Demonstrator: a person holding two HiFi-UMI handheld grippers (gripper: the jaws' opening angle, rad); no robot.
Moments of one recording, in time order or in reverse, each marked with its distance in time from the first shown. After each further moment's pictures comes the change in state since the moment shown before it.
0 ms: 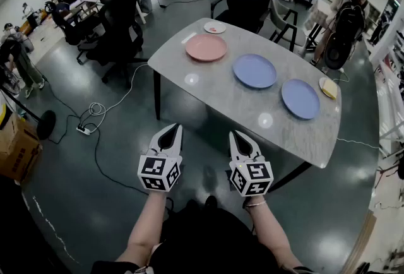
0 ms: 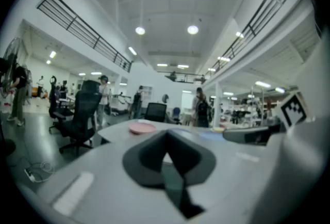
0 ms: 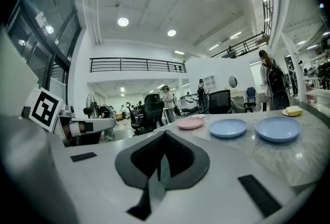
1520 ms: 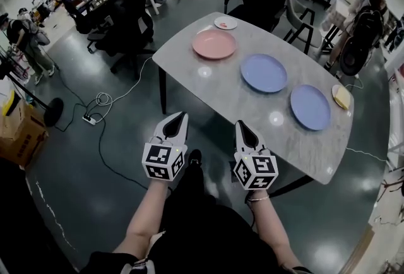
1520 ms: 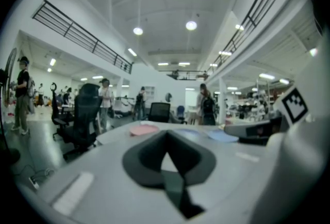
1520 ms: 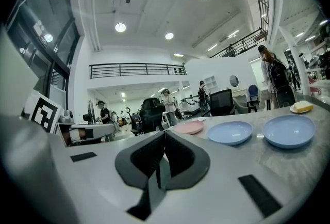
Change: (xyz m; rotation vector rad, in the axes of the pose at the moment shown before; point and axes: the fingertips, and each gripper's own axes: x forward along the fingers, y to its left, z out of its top) left arm 0.072 -0.002 0.007 0.060 0.006 0.043; right arm 0.048 -0.056 0.020 0.040 -0.048 0.027
